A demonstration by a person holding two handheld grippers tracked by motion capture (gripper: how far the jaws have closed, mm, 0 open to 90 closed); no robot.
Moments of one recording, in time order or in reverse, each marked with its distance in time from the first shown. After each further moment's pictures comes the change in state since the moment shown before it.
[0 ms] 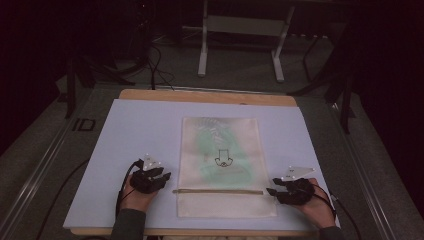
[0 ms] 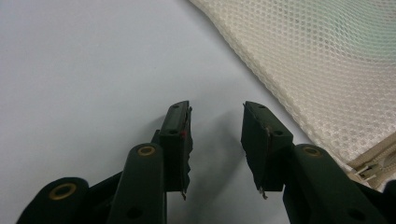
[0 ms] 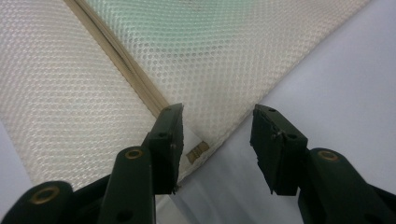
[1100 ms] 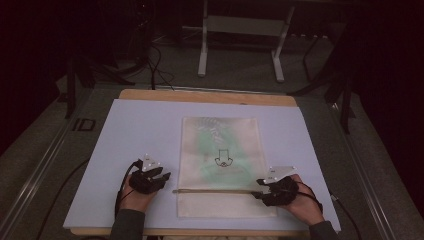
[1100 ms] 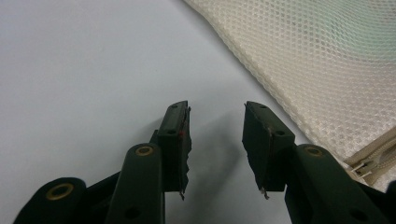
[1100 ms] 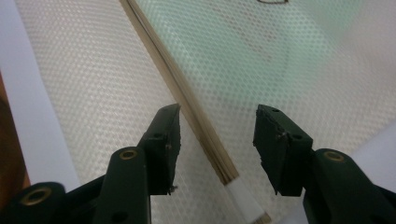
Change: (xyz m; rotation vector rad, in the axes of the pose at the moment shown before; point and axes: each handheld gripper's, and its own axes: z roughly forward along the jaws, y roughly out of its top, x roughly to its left) left arm 0.000 0.000 -0.003 -0.014 0.000 0.008; right arm 0.030 0.036 0.014 0.016 0.102 -0.144
